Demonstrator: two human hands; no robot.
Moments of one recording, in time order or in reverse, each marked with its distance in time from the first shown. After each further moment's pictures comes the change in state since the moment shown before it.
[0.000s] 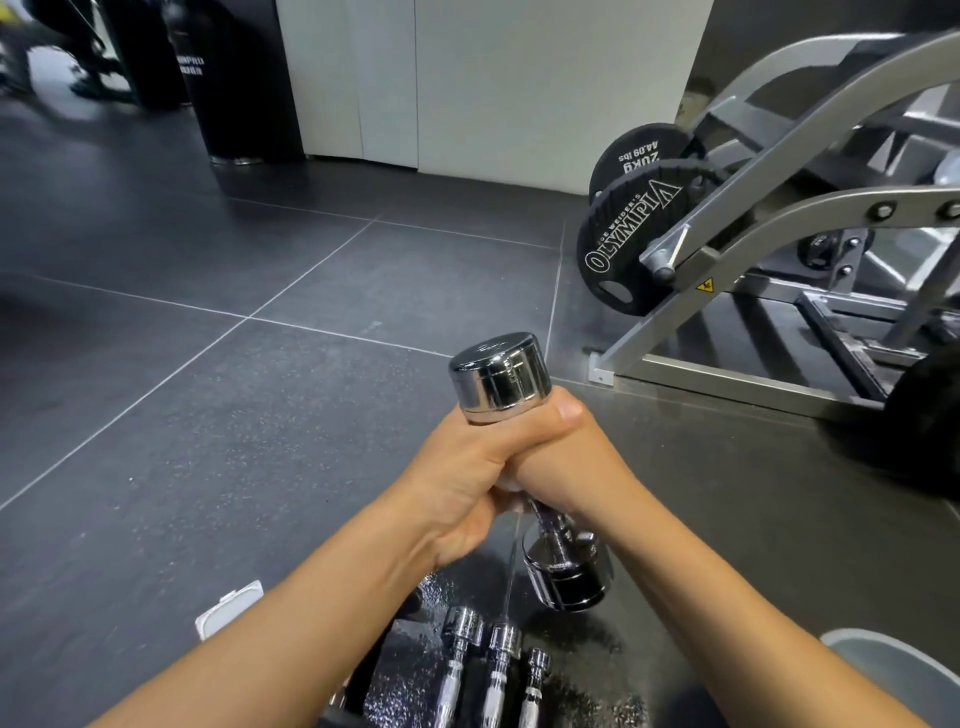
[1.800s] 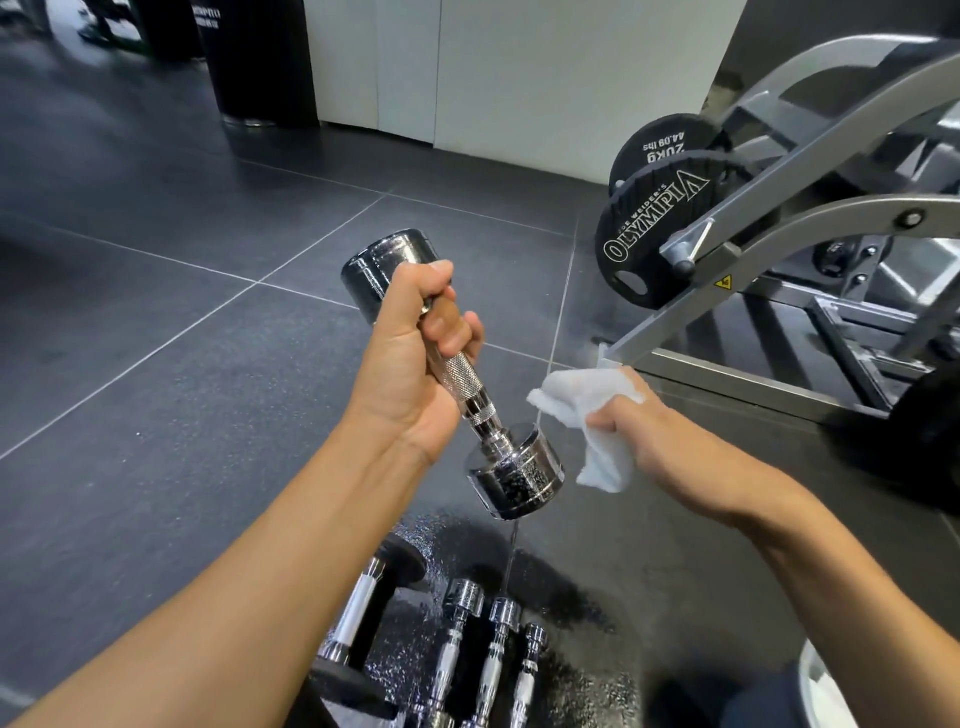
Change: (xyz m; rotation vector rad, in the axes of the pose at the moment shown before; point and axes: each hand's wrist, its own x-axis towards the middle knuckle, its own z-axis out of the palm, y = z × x) left_hand 0.014 0.045 -0.043 -0.638 0.107 0.347; right_hand 0.006 0.059 -0.067 0.414 -0.141 -0.607
